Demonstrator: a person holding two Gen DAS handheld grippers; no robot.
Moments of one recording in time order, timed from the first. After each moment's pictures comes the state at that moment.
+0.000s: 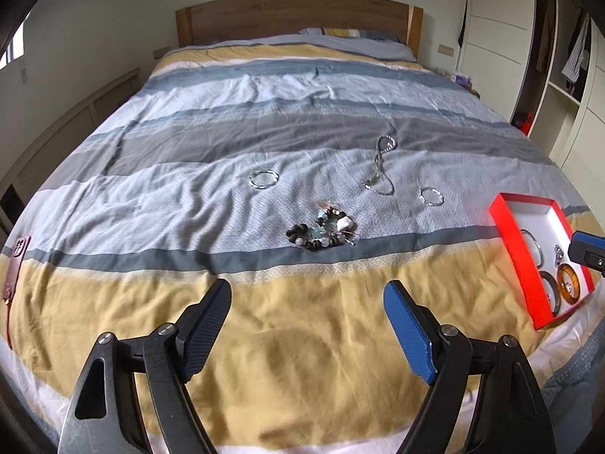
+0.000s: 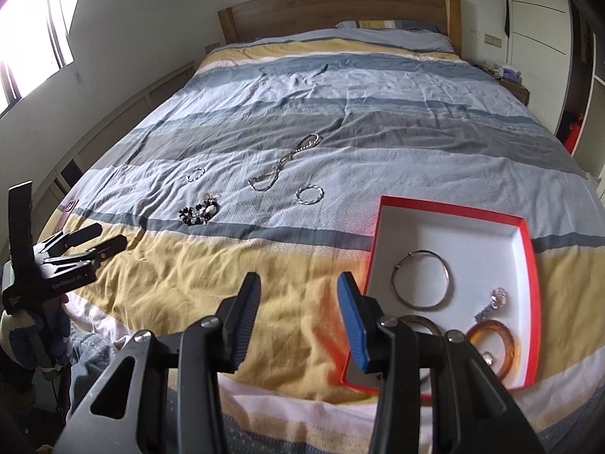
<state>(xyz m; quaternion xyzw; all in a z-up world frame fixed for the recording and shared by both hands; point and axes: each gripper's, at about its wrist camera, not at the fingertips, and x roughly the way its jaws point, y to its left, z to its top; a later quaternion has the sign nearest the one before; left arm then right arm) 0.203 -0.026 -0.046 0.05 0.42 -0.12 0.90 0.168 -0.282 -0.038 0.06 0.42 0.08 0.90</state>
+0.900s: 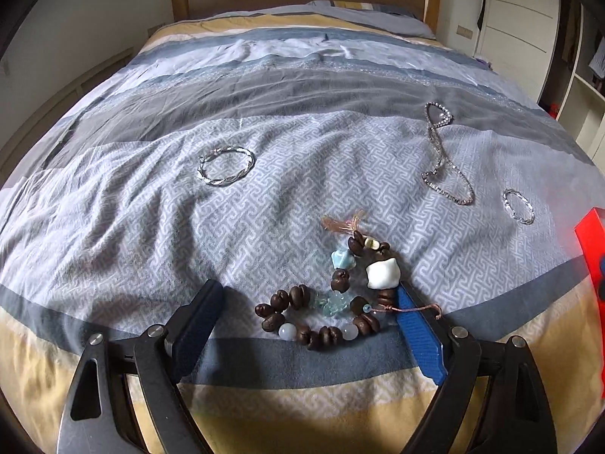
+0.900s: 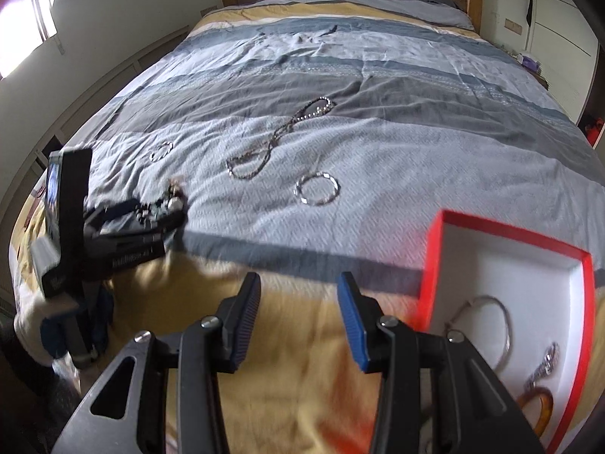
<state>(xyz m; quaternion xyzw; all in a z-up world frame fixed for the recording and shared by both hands) 0.325 -0.058 -0.149 0.05 0.44 -0.10 0.89 0.274 -0.253 -0.101 0.04 0.48 0.08 0.87</state>
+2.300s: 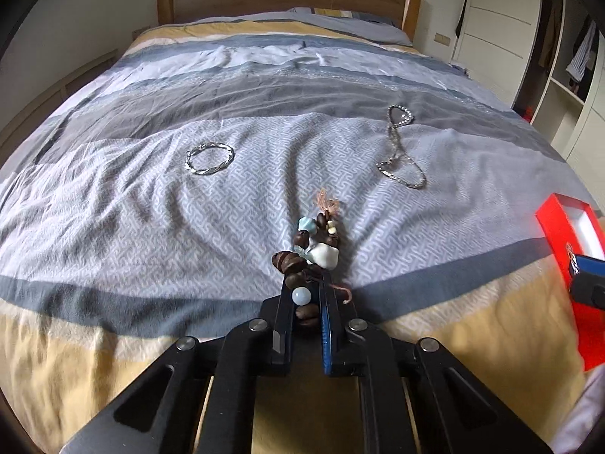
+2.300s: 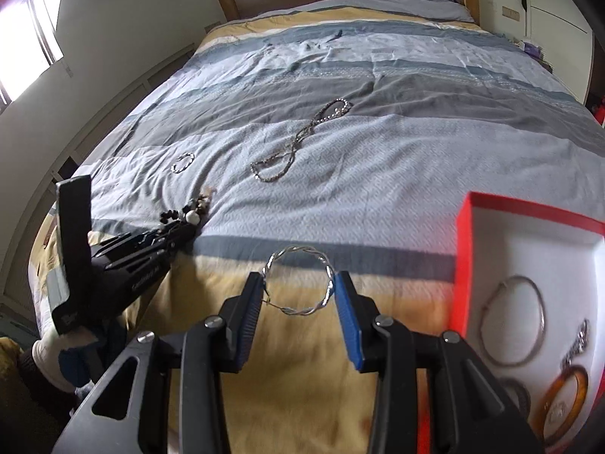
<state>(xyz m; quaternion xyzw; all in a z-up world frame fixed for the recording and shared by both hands) 0.292 -0.051 -0.131 0.02 0.44 -0.15 0.89 0.236 -0.248 -0.096 0.09 0.45 0.10 0.88</state>
